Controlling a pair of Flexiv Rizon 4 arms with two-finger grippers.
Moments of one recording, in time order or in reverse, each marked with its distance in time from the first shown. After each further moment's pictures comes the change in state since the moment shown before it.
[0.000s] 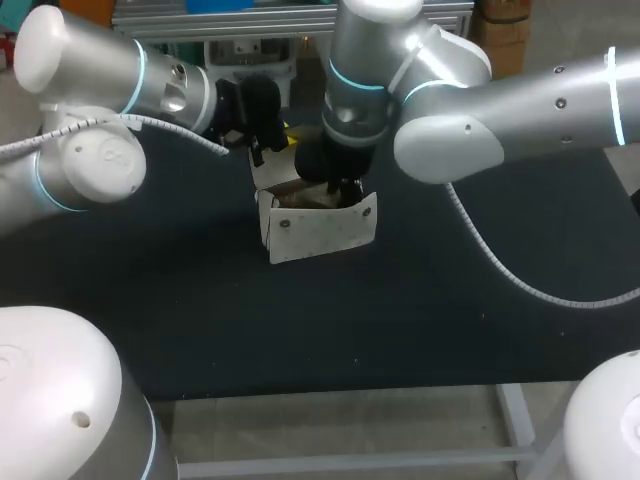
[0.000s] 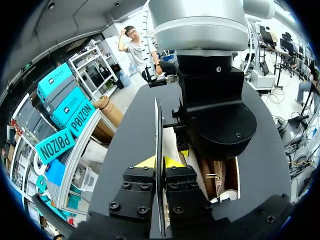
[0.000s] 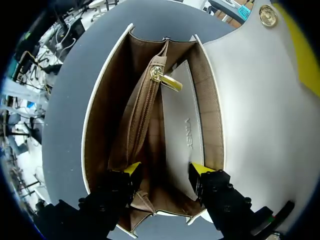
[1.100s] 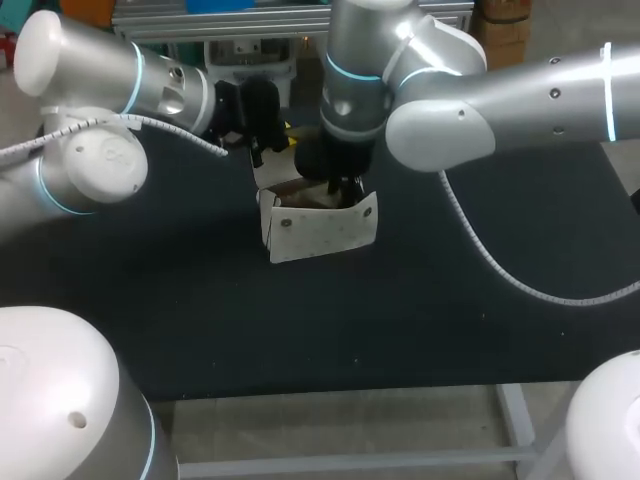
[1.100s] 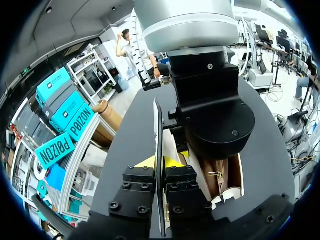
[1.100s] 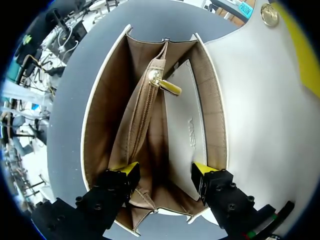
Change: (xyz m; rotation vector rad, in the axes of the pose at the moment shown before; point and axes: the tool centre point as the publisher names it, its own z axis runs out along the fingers) left arm -0.001 -0.001 0.004 0.023 0.006 0.029; right arm 0.002 -0.002 0.000 0.006 0.046 0.011
